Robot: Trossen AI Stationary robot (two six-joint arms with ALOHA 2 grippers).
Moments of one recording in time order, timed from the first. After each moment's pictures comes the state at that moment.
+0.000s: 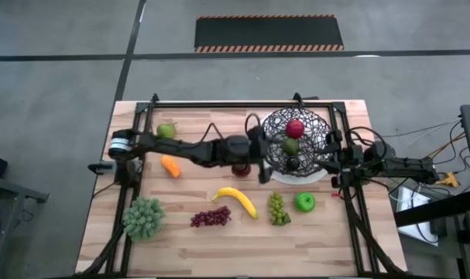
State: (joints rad) left arm -0.03 1.86 1.45 0.29 -0.17 0.10; right arm -0.02 0.02 0.13 0.21 -0.10 -0.08
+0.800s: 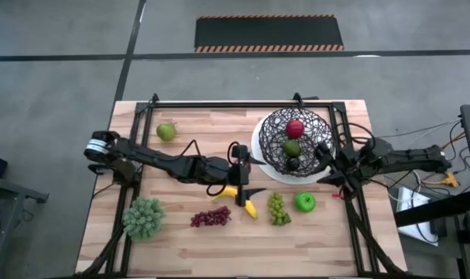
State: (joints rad) left arm -0.19 1.65 1.23 0.23 -0.26 0.26; right arm 0.07 0.31 0.28 0.21 -0.37 0.30
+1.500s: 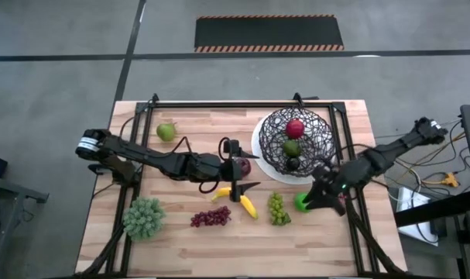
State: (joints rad) left arm -0.19 1.57 1.19 0.19 -0.32 0.27; right arm 0.47 0.77 0.63 -0.33 -0.11 0.83
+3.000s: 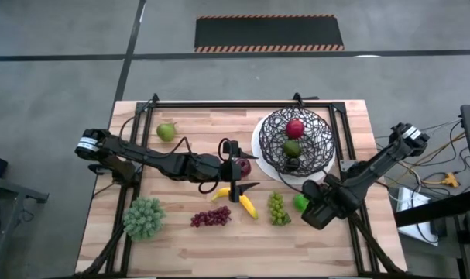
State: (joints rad) left arm -0.19 1.56 1.17 0.19 -0.32 0.27; right arm 0.67 1.40 1.00 -1.16 0.21 1.29
